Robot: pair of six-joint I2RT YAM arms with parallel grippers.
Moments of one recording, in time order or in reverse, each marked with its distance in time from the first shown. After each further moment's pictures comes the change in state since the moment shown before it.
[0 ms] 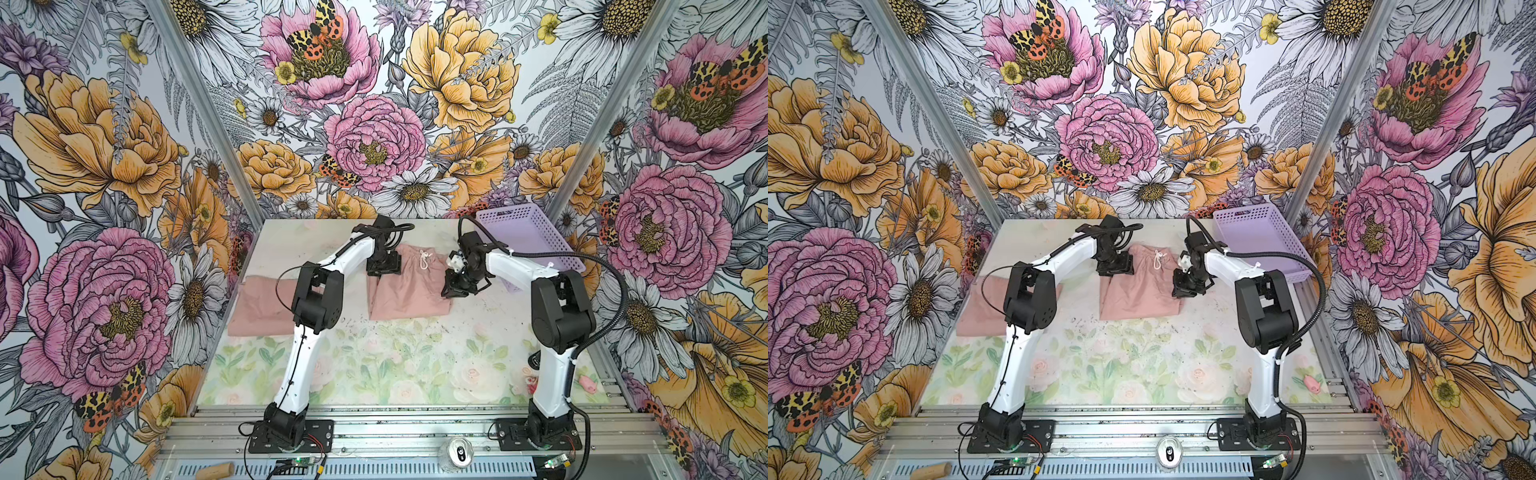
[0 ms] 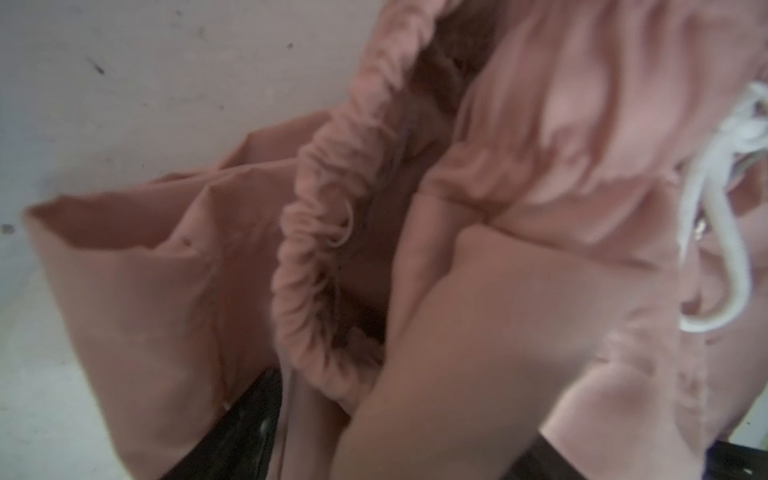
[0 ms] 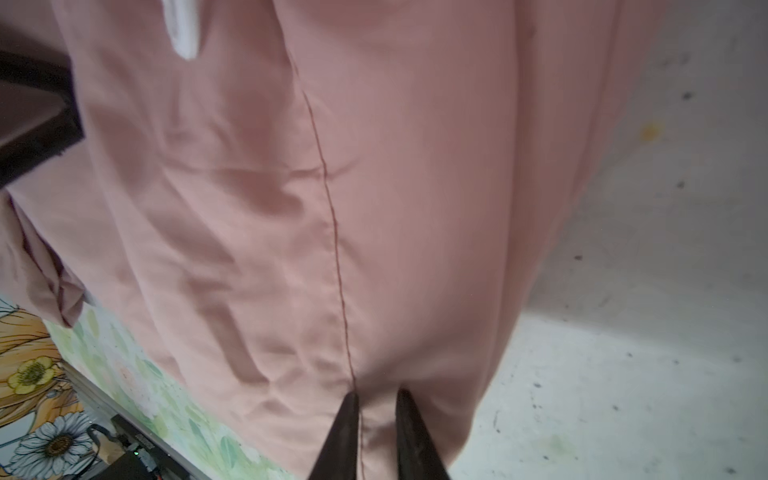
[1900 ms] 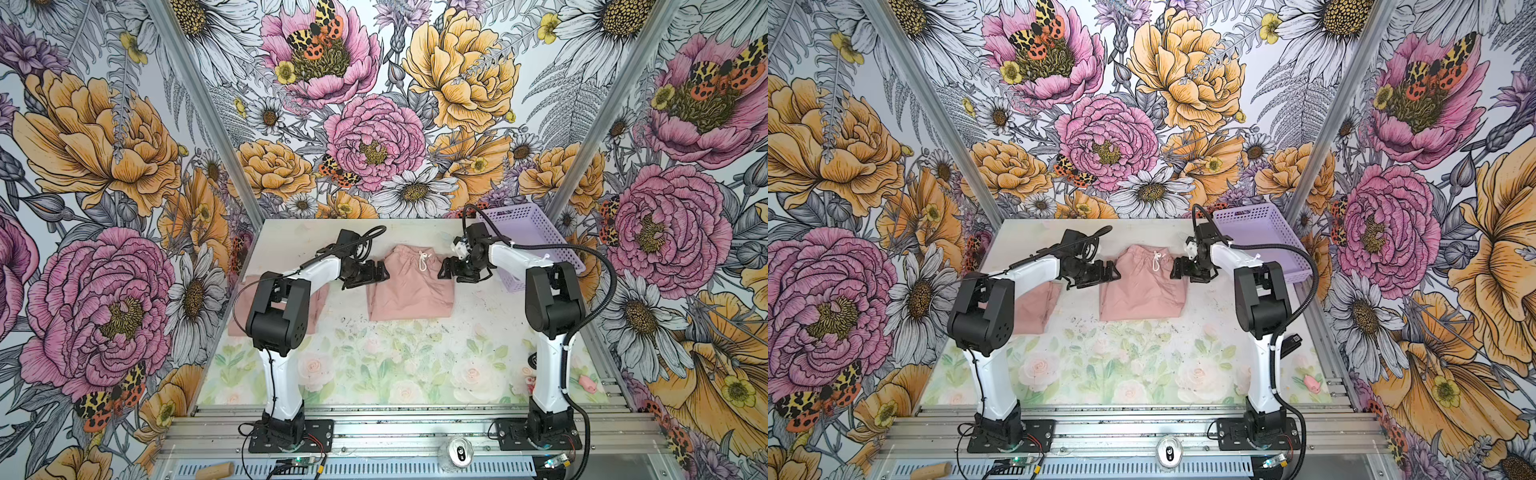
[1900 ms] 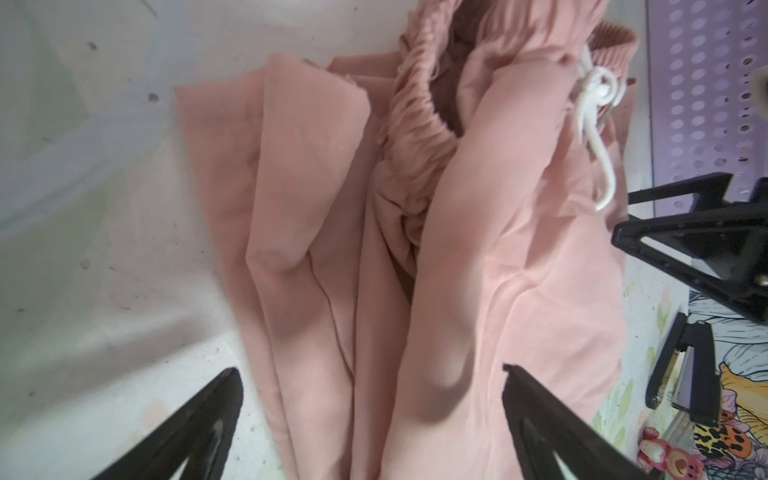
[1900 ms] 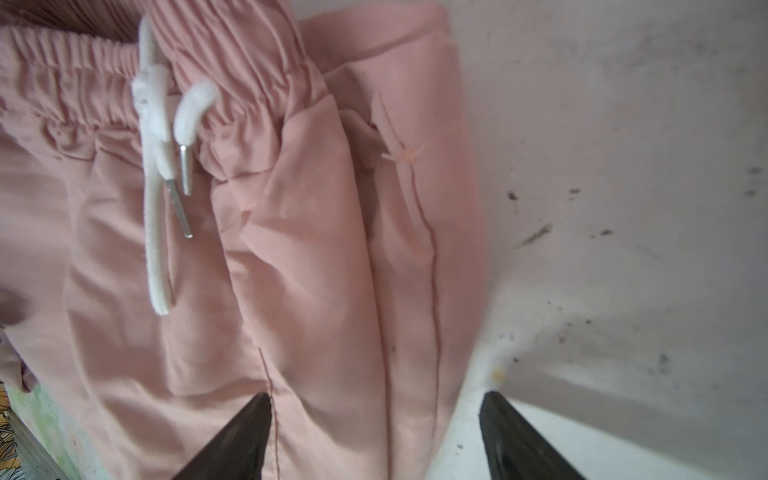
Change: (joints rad) left arm 0.135 -0.397 -0.697 0.497 0.230 0.022; right arm -0.082 0.148 0.144 0.119 0.013 -0.127
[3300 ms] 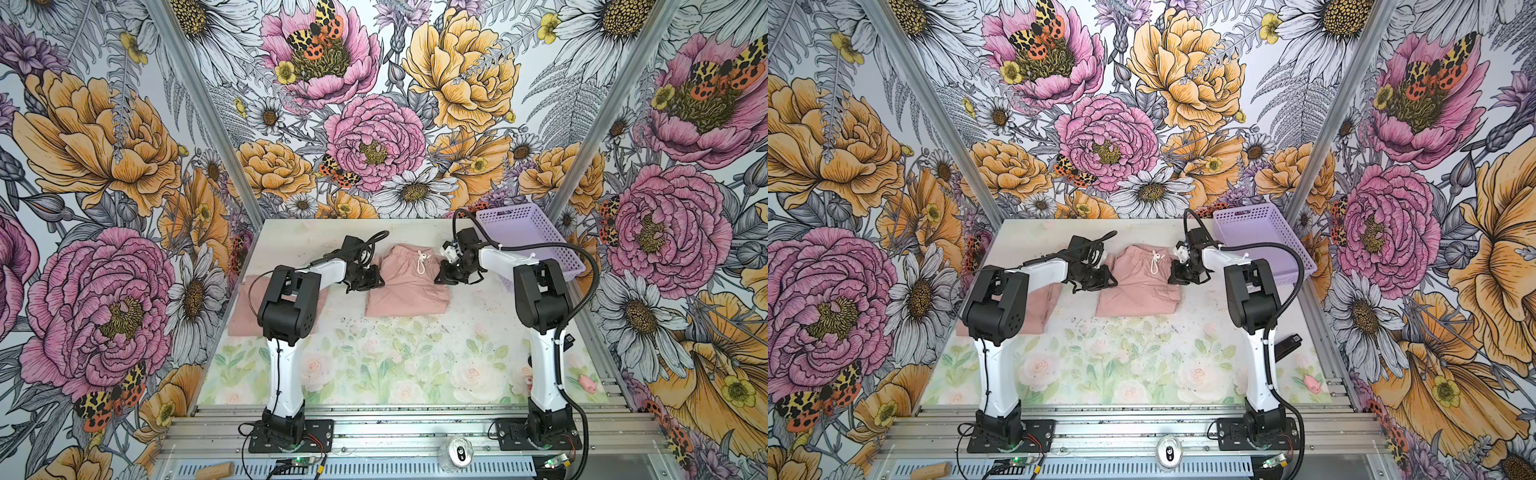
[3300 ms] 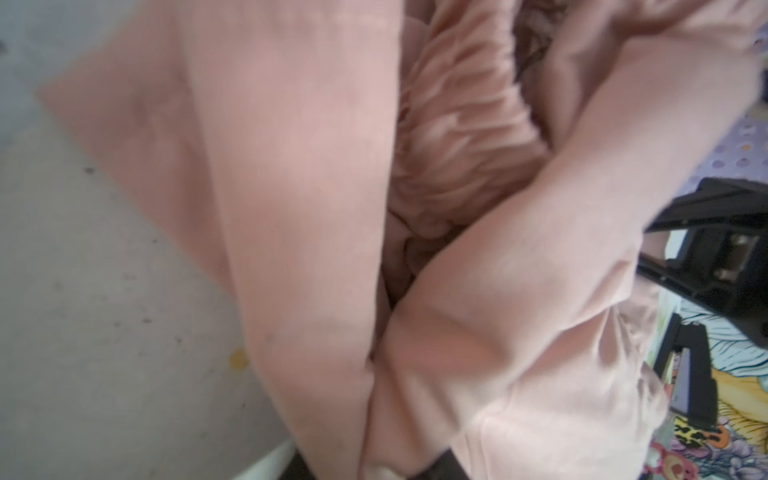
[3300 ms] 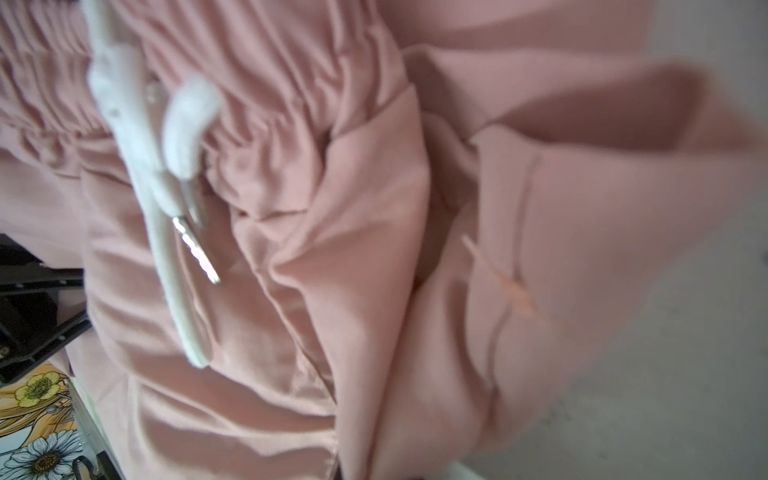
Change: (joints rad) left arm -0.005 0.119 0.011 0.090 0.065 -0.027; right arm 0.040 0.089 0.014 0.090 -0.120 0.036
